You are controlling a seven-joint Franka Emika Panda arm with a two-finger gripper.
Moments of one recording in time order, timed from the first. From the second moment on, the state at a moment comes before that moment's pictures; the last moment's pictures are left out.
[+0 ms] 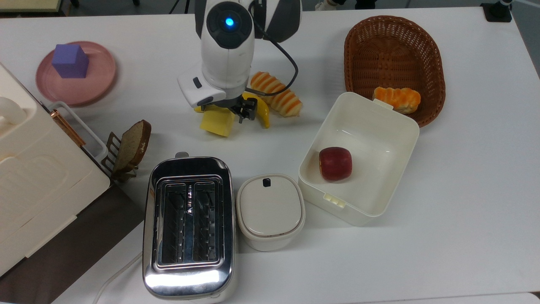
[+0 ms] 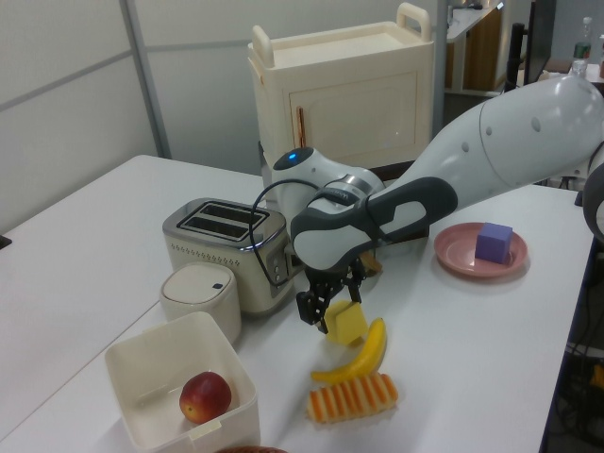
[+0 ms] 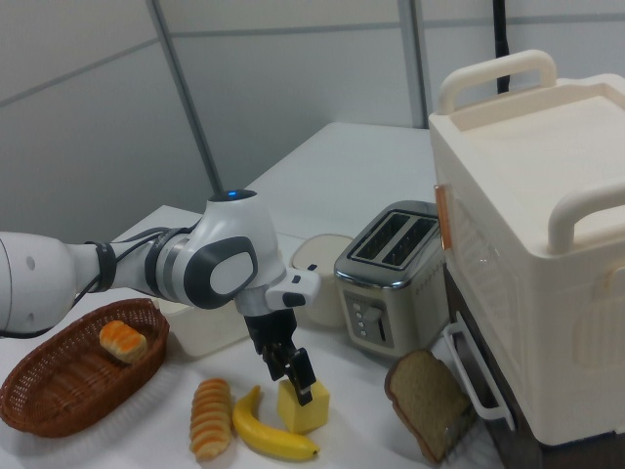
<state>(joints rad) 0.36 0.35 -0.36 -1.81 -0.03 2.02 0.29</state>
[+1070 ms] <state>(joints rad) 0.03 0.11 -0.16 -1.70 -0.07 1.75 0.10</state>
